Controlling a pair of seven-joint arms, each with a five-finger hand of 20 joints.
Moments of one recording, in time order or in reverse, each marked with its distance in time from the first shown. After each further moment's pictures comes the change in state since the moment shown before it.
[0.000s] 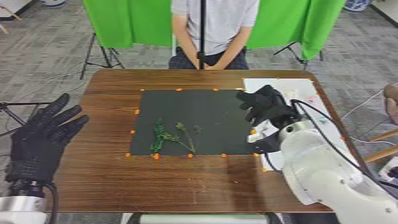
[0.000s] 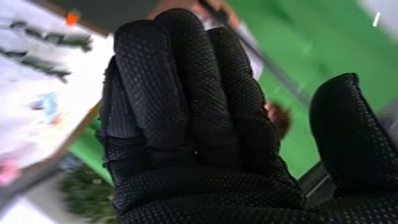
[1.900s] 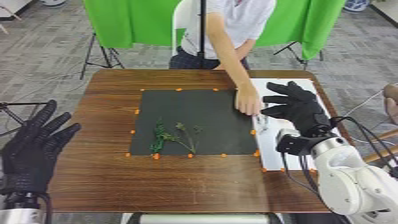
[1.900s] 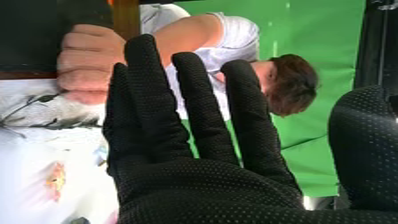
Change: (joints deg) left arm 5.1 3.2 0.6 2.4 -1.5 1.8 9.2; right arm -20.7 1.9 19.5 3.2 49.8 6.2 -39.0
